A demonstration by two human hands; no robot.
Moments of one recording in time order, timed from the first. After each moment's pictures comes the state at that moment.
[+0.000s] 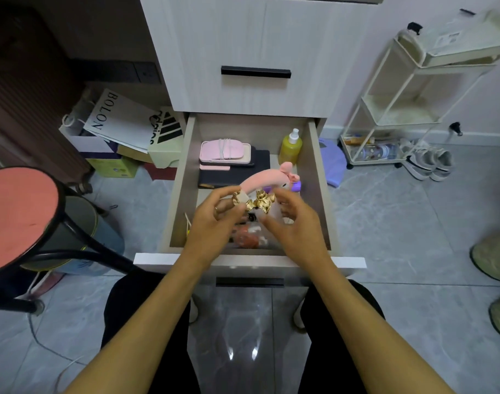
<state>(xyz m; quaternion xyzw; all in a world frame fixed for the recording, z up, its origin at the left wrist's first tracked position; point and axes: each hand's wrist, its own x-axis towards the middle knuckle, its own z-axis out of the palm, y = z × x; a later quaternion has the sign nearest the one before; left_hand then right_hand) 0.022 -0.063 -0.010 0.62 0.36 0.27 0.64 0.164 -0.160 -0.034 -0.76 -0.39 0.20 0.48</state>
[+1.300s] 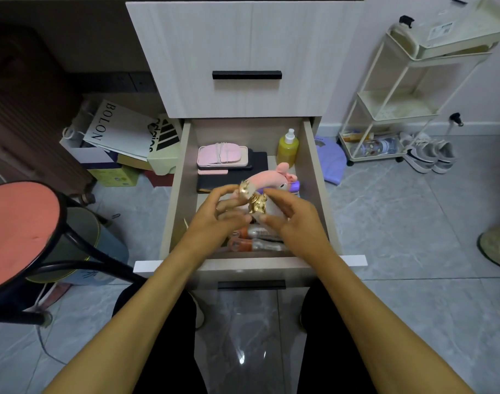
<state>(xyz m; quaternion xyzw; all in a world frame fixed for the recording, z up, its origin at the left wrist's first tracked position) 0.022 -0.046 -0.010 0.64 0.35 0.15 0.67 0.175 -0.158 -0.030 -0.72 -0.43 0.24 0.49</state>
